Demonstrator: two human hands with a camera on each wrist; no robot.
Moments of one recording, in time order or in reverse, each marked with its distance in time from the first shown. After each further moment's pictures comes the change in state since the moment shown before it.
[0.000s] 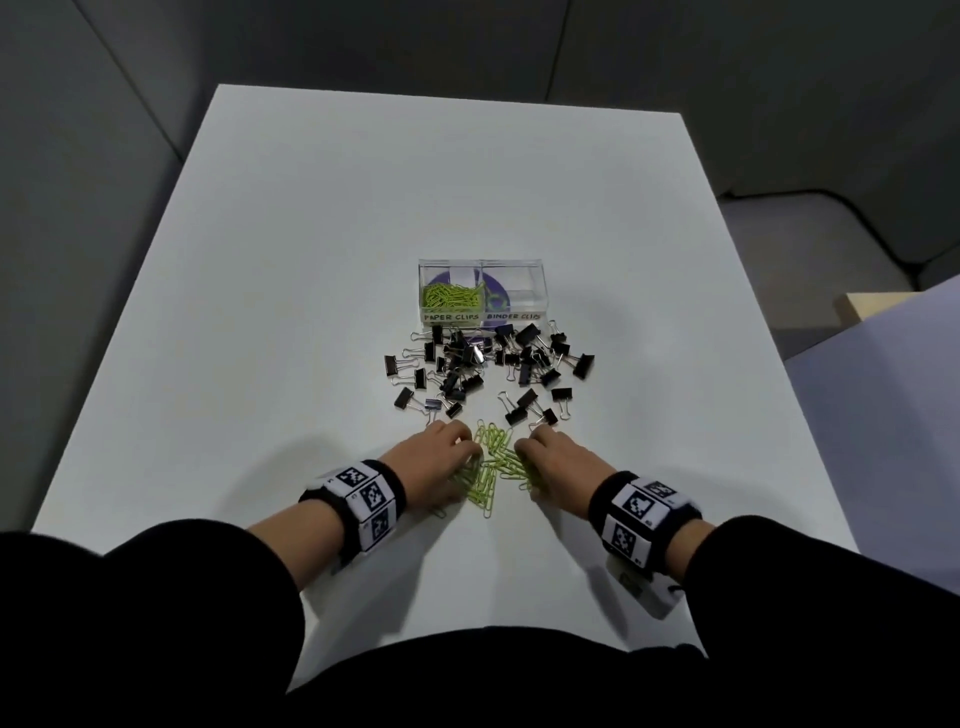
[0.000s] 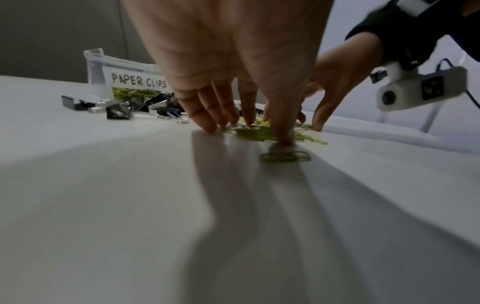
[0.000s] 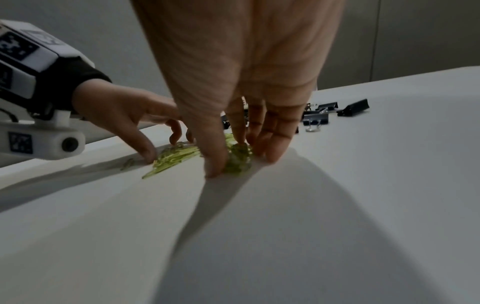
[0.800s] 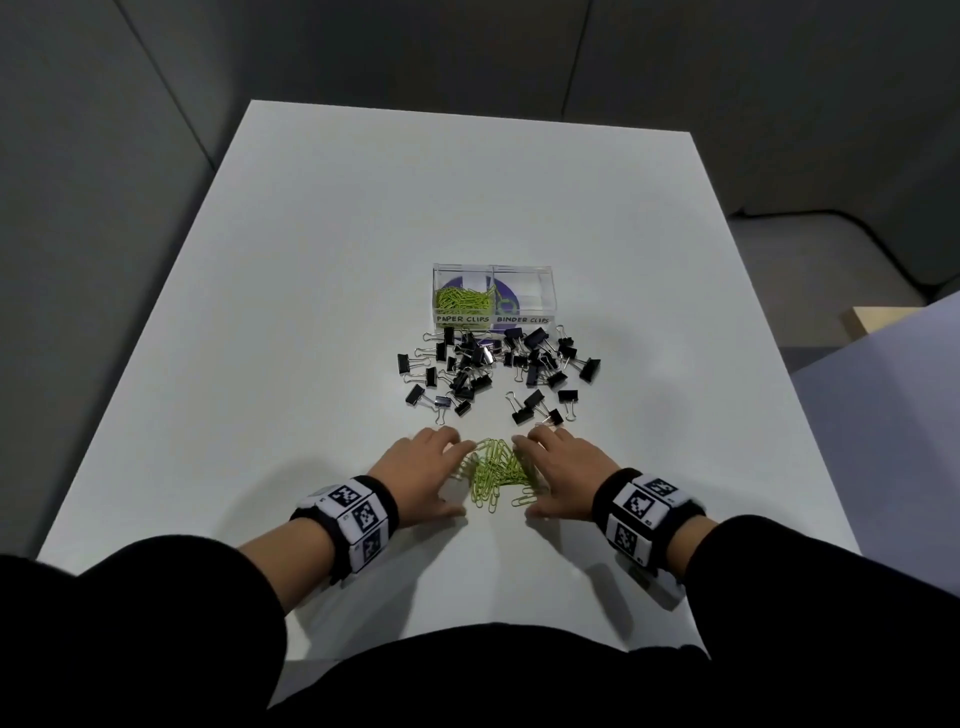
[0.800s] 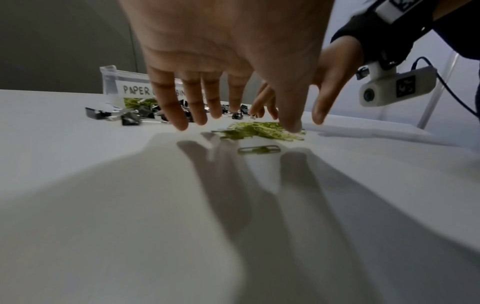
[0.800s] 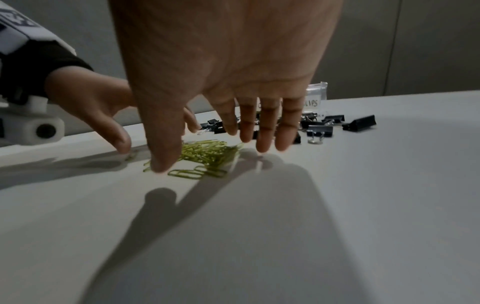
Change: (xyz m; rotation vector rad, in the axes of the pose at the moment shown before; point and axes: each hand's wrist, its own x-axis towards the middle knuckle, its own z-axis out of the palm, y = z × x) left_hand -0.031 0.007 0.007 0.084 0.058 -0.108; right_hand -0.010 -0.003 -0.005 -0.120 -0.037 -0.053
